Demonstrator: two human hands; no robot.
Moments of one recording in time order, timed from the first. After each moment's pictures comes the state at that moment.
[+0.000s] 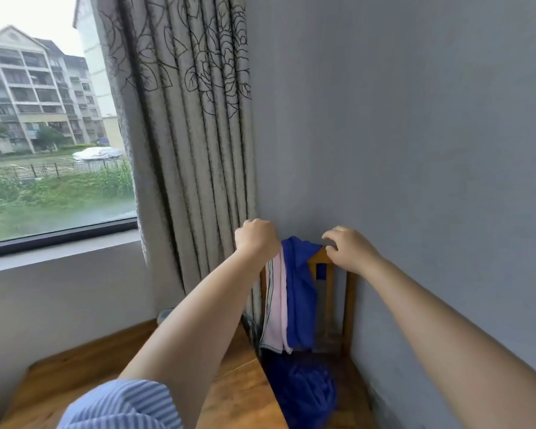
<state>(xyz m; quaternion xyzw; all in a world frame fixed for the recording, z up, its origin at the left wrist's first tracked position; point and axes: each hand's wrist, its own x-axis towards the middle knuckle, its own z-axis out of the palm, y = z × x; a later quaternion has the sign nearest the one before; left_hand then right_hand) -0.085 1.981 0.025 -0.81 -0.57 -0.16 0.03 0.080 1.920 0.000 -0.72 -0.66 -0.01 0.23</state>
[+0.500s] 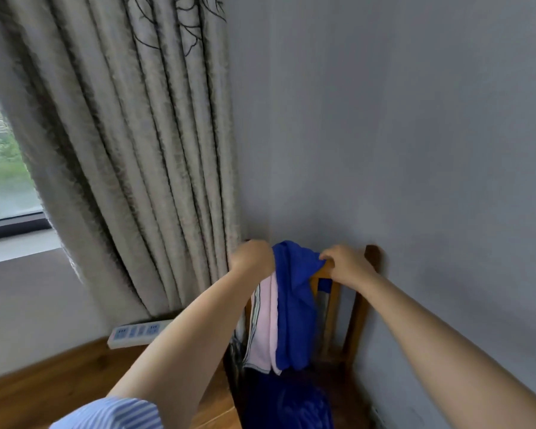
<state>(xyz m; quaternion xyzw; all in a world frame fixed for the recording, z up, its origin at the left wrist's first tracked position) 0.002 2.192 -0.066 -0.82 -0.57 -0.04 -0.08 0.174 2.130 -0.087 -0.73 -0.65 0.11 0.19</state>
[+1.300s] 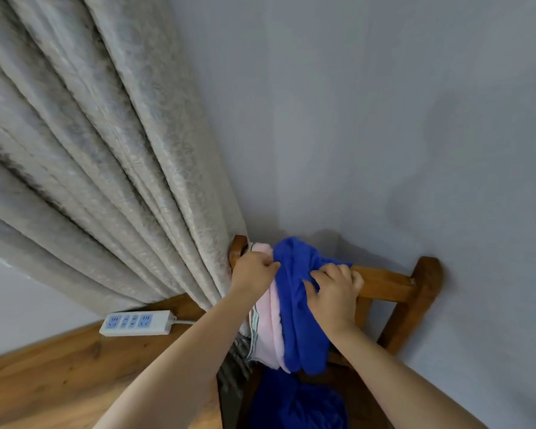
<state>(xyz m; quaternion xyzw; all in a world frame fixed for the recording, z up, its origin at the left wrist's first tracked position) 0.055 2.302 -0.173 -0.70 -0.64 -0.16 -0.28 0.180 2.234 -0.213 -0.71 -0.60 -0.10 0.35</state>
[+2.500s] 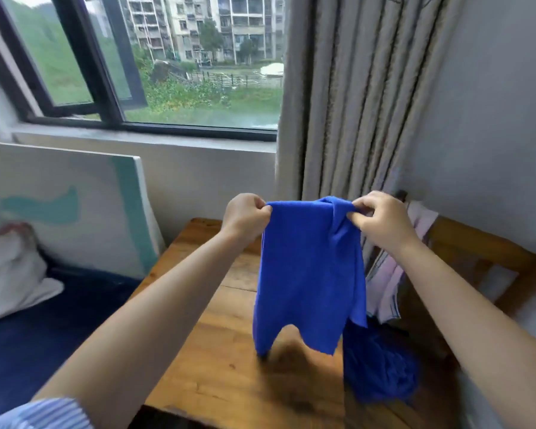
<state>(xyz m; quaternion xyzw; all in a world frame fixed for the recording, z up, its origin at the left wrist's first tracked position) -0.238 1.934 -0.039 -0.53 -0.74 -0.39 -0.14 -0.032 1.985 -0.039 -0.47 -0.79 0.12 0.37</state>
